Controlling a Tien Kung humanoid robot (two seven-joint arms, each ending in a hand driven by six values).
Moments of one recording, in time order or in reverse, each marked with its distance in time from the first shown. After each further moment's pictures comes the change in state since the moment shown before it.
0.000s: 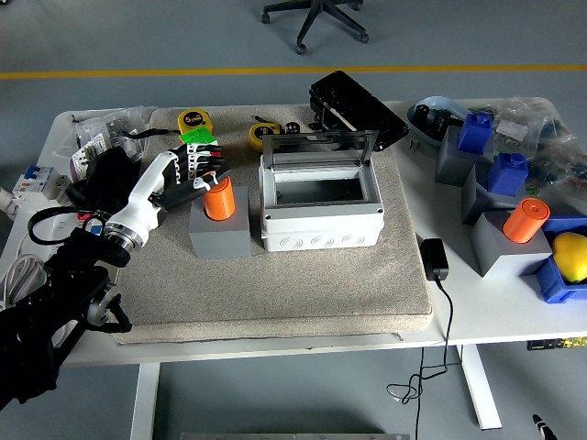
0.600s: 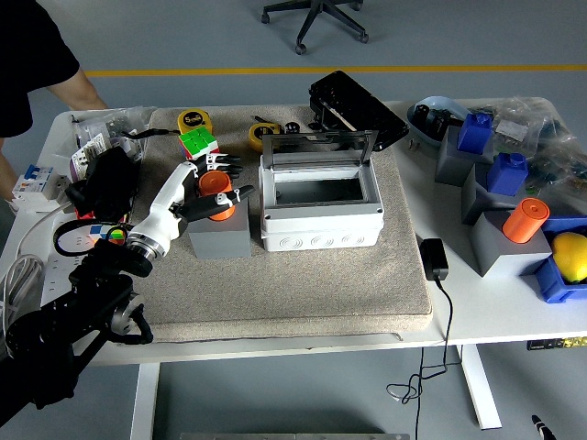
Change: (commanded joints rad) left arm -0.024 -0.030 0.087 0.031 -0.080 0.036 -0.021; right arm 0.001 0.001 -0.002 0.000 0.002 -0.001 -0.001
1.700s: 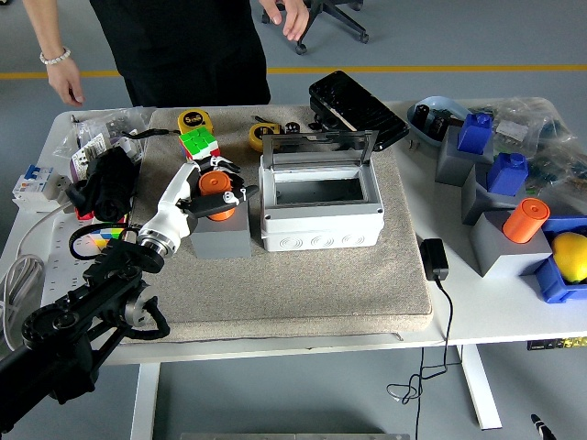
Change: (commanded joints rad) left arm -0.038 -0.054 -0.006 0.071 -0.142 -0.025 0.006; right arm 0.004 0.001 -0.014 0.000 0.006 -0.001 -0.001
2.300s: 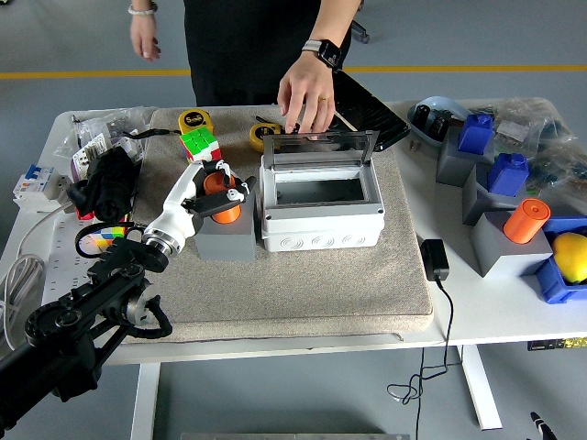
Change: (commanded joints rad) left arm -0.011 -0.004 0.012 0.006 -0.015 -0.022 0.005; right arm 0.003 -0.001 0.000 0.001 -0.001 0.001 0.004
